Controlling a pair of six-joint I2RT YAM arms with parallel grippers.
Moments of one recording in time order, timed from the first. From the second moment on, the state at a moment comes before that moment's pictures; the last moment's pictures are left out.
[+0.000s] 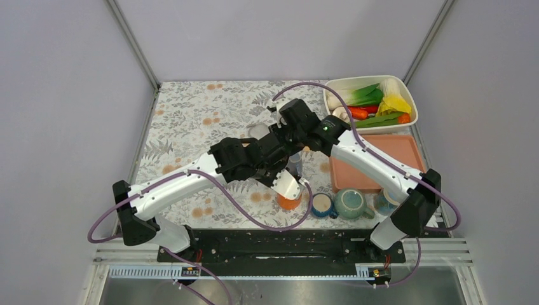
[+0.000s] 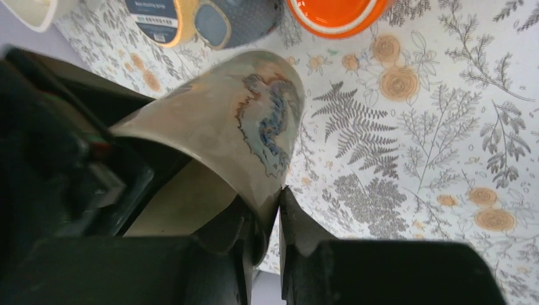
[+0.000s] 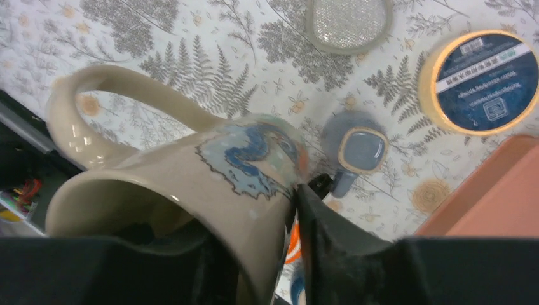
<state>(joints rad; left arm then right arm) -1.10 1.44 1.52 -1.14 -0.15 1.08 0.81 1.57 1.55 -0.79 0.00 0.25</state>
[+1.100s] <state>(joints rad) -0.75 1.30 1.46 -0.91 0.04 0.59 0.08 1.42 1.12 -0.65 0.13 0.32</state>
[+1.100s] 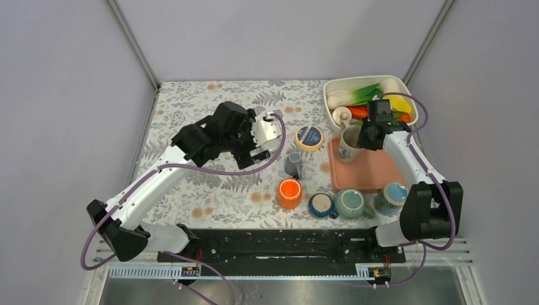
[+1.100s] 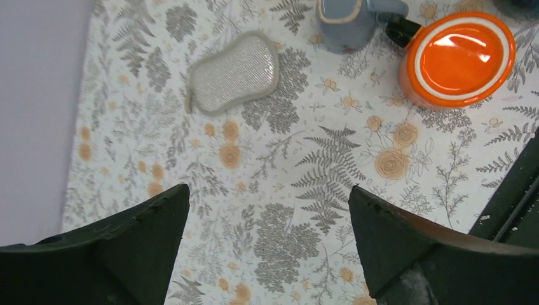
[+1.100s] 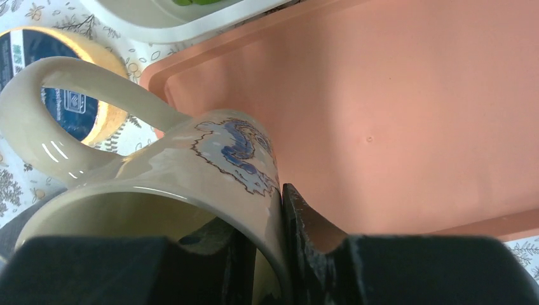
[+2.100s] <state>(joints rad) -0.63 1.27 1.29 -0.83 0.10 0.57 -0.43 1.61 1.21 -0.57 0.18 0.38</state>
